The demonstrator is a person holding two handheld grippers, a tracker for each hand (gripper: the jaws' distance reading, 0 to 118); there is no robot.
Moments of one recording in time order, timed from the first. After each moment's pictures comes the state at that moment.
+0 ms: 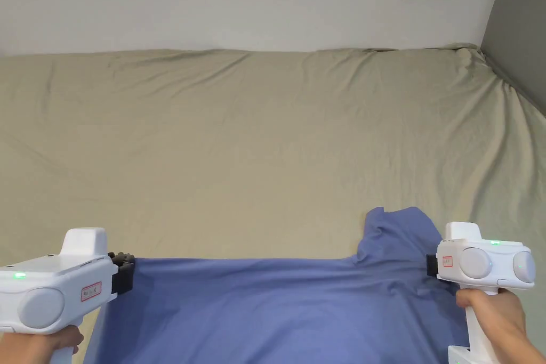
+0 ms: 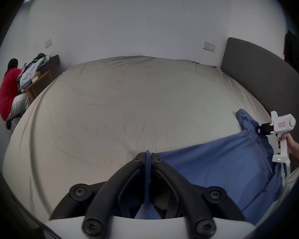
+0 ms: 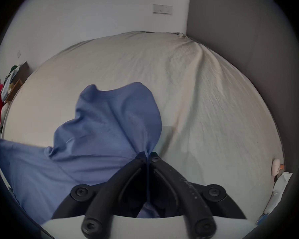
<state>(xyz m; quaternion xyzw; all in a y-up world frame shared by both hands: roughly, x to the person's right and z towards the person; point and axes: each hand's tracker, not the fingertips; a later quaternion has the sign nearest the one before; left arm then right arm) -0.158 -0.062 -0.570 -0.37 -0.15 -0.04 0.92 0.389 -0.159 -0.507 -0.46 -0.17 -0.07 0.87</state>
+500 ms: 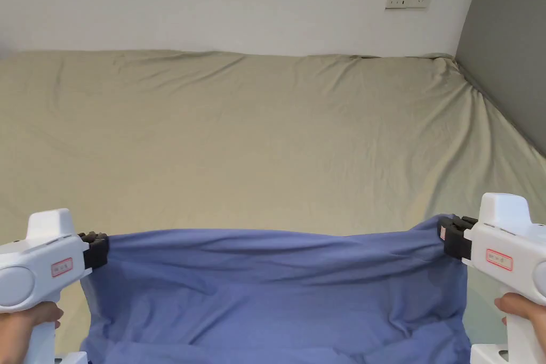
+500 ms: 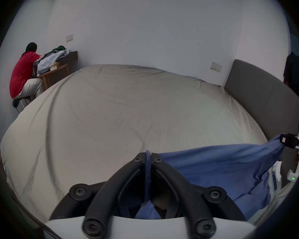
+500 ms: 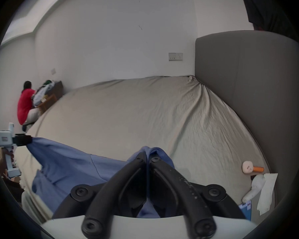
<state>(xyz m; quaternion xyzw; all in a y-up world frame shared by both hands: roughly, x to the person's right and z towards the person) -0.209 -0.026 -0.466 -0.33 -0.11 0.03 0.94 0.341 0.008 -0.294 -0.30 -0.08 -0.07 0.95</state>
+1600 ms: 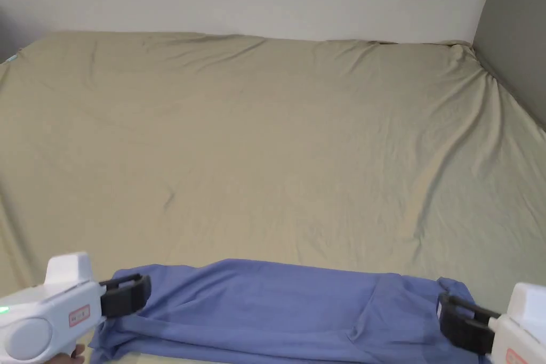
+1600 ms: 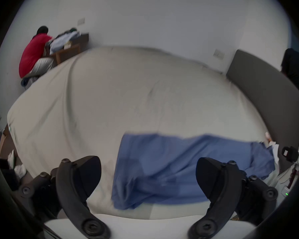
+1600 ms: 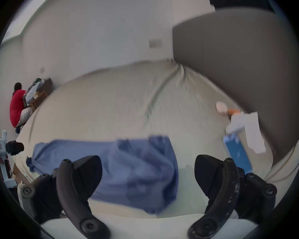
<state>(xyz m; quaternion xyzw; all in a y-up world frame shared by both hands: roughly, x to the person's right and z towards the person) -0.224 -0.052 -0.325 -0.35 -0.10 0.04 0.93 0.288 -0.039 -0.150 -0.30 -0.15 -0.08 0.94</state>
